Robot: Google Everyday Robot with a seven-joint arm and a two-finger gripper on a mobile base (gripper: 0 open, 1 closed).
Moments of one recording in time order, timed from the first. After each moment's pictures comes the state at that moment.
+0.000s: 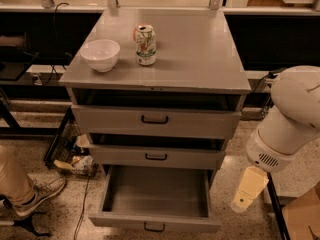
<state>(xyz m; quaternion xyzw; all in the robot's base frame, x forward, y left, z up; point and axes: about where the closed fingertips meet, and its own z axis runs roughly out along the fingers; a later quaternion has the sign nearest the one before) 0.386 -0.209 0.751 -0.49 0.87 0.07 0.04</state>
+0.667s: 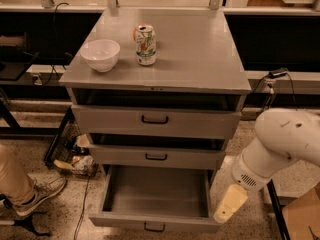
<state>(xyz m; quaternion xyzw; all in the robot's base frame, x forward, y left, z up) 0.393 -0.195 0.653 -0.47 0.88 0.12 0.05</state>
